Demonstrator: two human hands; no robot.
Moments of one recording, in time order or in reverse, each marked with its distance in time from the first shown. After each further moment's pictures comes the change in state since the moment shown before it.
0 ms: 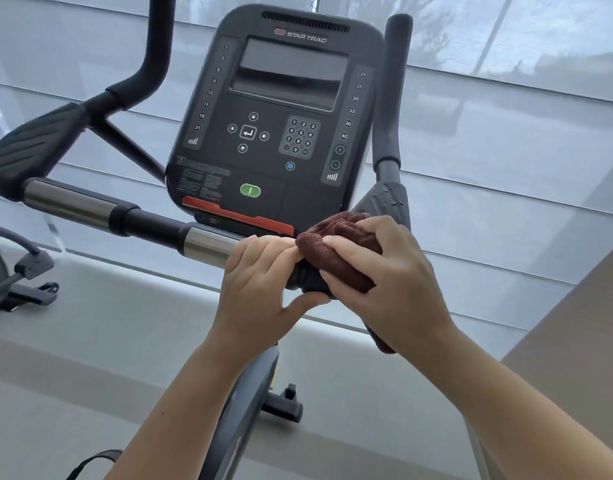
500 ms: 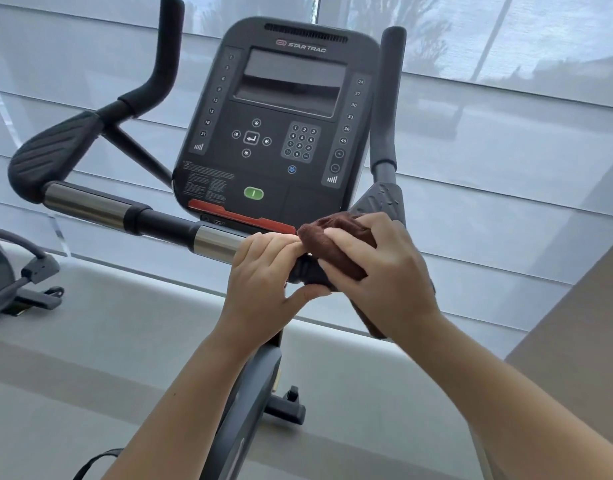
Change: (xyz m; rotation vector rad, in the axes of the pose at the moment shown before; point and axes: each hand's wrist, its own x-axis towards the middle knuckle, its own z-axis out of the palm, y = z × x) left_hand -0.001 0.002 -0.002 -0.040 -0.002 -0.031; right_hand -0.002 -0.001 0.006 -0.062 0.091 0.022
